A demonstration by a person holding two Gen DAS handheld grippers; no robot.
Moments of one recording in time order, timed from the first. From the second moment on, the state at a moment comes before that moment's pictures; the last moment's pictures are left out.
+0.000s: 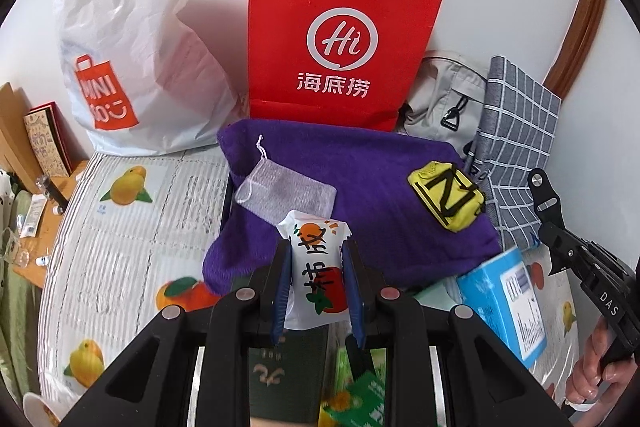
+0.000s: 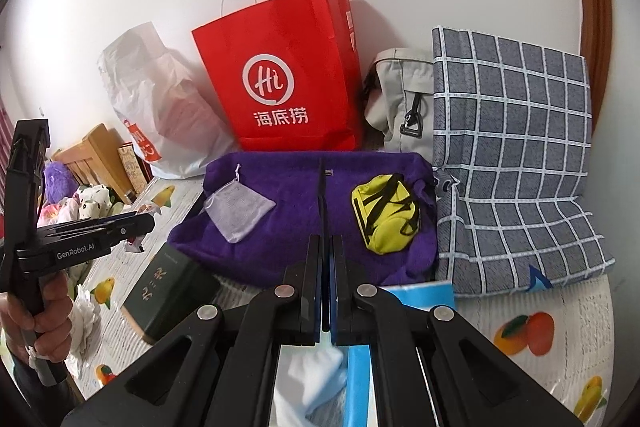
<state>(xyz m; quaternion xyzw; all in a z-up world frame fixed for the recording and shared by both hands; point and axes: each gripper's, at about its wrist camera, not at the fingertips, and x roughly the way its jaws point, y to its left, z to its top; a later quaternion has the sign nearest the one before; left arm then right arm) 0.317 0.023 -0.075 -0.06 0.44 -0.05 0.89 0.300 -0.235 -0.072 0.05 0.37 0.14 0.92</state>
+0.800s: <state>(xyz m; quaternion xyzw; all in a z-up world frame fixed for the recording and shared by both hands) 0.414 0.024 -0.119 -0.06 0.49 -0.04 0.87 0.401 -0.223 -0.123 0.06 0.44 0.18 0.88</state>
